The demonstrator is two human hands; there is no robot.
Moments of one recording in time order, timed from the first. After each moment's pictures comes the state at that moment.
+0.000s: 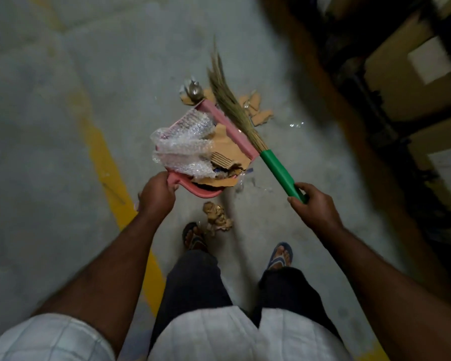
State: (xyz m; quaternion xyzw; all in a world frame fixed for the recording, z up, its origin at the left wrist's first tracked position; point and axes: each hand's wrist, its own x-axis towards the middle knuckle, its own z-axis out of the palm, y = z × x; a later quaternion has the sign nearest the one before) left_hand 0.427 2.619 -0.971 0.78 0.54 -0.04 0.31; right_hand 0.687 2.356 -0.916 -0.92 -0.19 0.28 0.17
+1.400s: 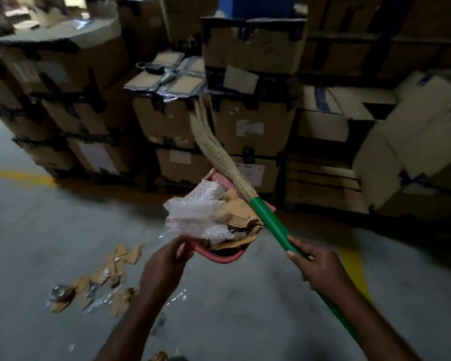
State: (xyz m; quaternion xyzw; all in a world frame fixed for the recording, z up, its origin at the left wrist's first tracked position) left_hand 0.624 2.320 -0.698 0.94 0.02 0.03 0.34; right_hand 0.598 1.983 -0.673 -0.86 0.12 0.02 0.49
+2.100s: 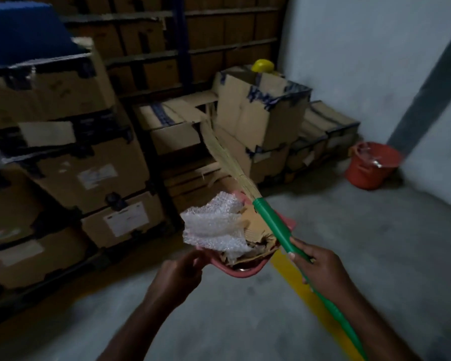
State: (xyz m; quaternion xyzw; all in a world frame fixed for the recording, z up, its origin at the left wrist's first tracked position) left_hand 0.708 2.083 -0.671 0.84 -0.41 -0.14 0.32; right_hand 0.478 1.852 -0.655 -0.75 0.41 -0.20 0.48
